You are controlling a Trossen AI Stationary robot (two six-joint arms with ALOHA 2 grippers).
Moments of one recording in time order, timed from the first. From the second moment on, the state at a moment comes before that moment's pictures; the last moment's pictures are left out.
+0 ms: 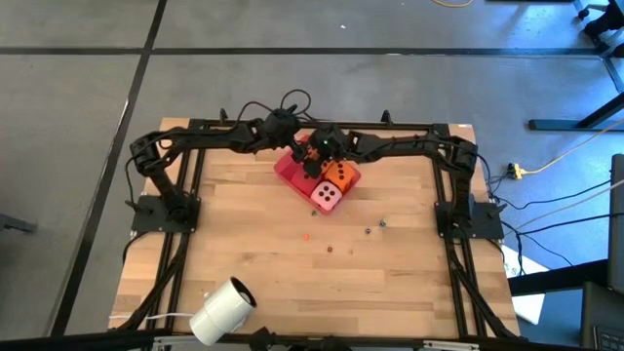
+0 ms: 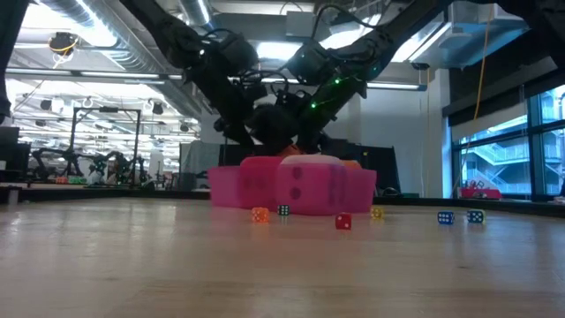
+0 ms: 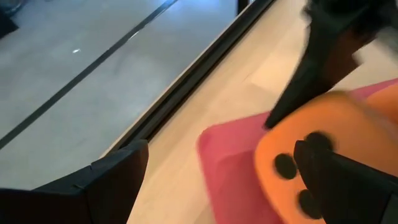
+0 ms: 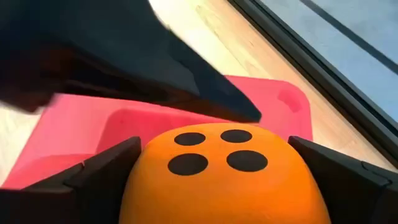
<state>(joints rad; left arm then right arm) 0.49 1.64 1.07 -0.03 -0.16 -0.01 -0.33 1.97 1.32 -0.10 0.11 0.15</state>
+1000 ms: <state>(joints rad) 0.52 1.71 1.07 -0.03 -0.09 -0.01 -0.32 1.96 1.42 -0.26 0.11 -0.01</state>
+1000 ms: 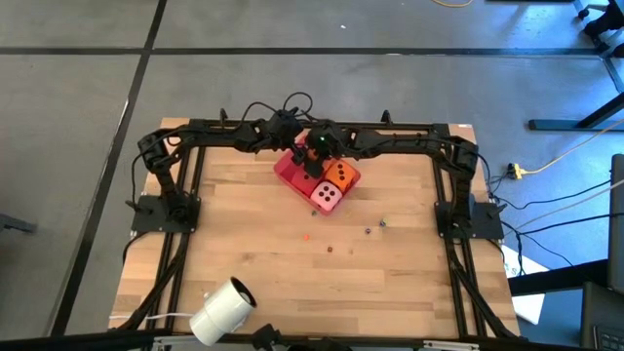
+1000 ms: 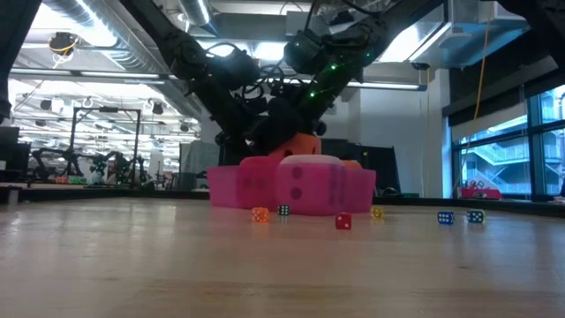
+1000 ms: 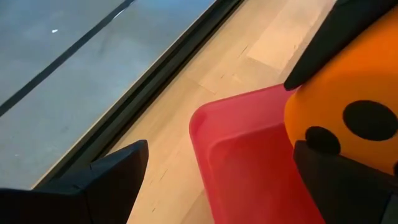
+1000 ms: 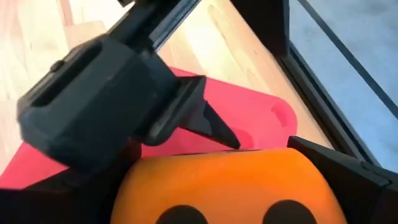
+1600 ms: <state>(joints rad) 0.42 1.48 1.07 -0.12 -0.09 0.02 -0.32 1.96 1.42 -0.28 0.16 0.18</state>
